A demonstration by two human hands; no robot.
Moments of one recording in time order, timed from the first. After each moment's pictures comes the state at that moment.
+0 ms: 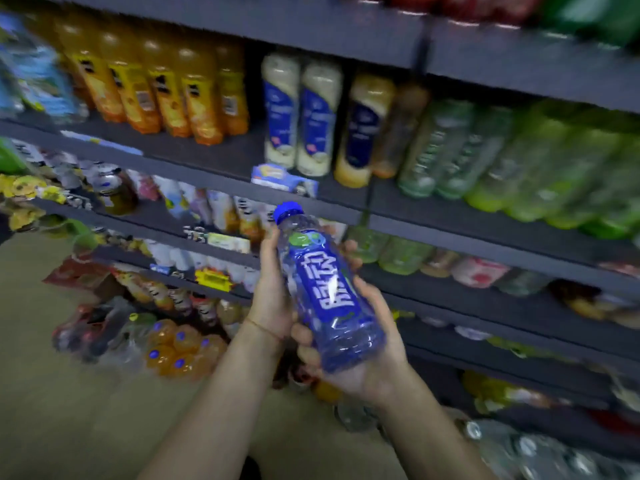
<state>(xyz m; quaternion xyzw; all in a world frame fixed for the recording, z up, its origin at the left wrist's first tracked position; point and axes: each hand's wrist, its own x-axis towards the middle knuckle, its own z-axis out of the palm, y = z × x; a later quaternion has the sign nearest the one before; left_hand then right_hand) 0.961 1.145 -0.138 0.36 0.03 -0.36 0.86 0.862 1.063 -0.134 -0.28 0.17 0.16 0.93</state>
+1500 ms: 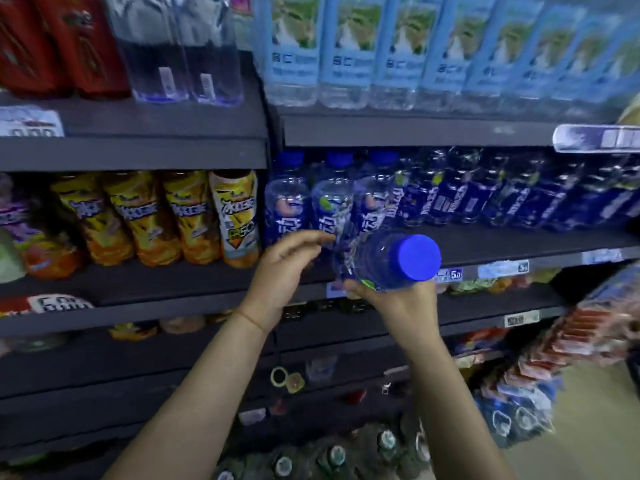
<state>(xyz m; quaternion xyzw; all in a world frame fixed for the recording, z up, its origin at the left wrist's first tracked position) 0.455 0.325 -0.064 0.59 -0.34 -0.29 0.67 0.304 0.232 -0.085 -0.71 0.33 -0.42 0.46</state>
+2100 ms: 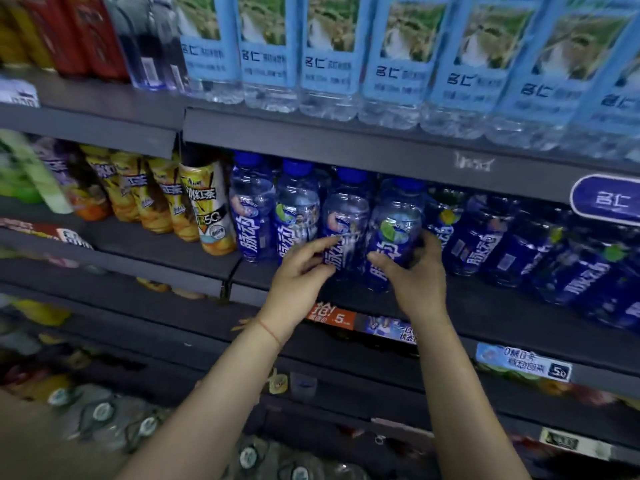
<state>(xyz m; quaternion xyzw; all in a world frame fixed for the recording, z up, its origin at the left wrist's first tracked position) 0.375 0.200 -0.083 0.70 -0.18 -0.15 0.67 0.309 0.032 -0.088 -0.77 0.29 -0.27 0.50</state>
